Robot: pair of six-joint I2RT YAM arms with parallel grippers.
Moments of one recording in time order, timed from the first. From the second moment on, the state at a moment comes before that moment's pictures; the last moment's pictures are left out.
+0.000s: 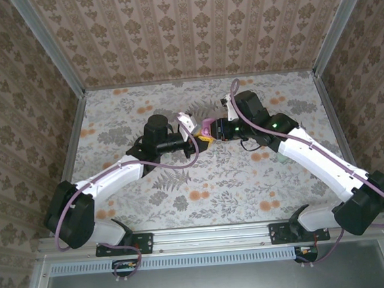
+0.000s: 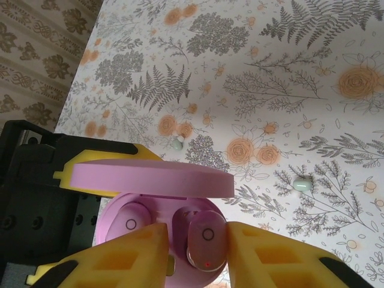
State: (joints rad) left arm -0.70 1.39 0.86 0.26 0.65 0.11; right arm 0.59 1.33 1.28 -0.66 -0.15 0.53
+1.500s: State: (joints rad) left arm -0.69 1.39 0.86 0.34 0.65 0.07; right arm 0.48 1.27 1.20 -0.53 -0.37 0.69
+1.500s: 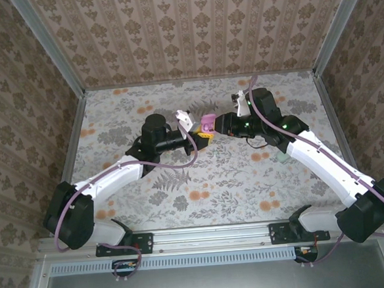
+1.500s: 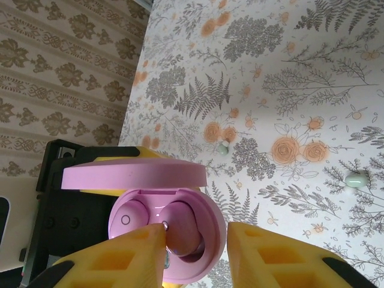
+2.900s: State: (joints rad) left arm -0.69 1.38 0.87 0.36 0.69 0.06; right arm 0.35 1.38 1.28 -0.43 -0.61 0.83
